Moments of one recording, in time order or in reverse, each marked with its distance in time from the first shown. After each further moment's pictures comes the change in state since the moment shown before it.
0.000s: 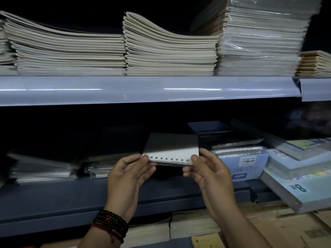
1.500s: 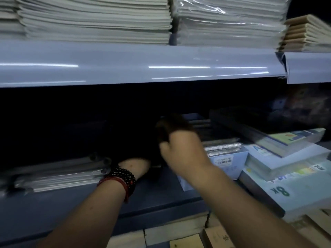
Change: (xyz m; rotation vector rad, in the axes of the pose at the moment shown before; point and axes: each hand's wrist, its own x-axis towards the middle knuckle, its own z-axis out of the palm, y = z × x) left_hand 0.099 -0.080 0.090 2.010 -0.578 0.028; right_hand 0.092 -0.045 -0.005 -1.461 -0.218 -0.569
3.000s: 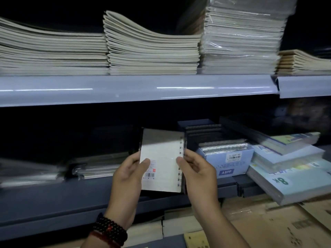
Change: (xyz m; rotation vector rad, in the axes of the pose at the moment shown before) left_hand -0.157 -0.028 -0.001 -1.554 0.503 0.026; right_hand -0.093 -0.057 0.019 1.101 0.238 0.462
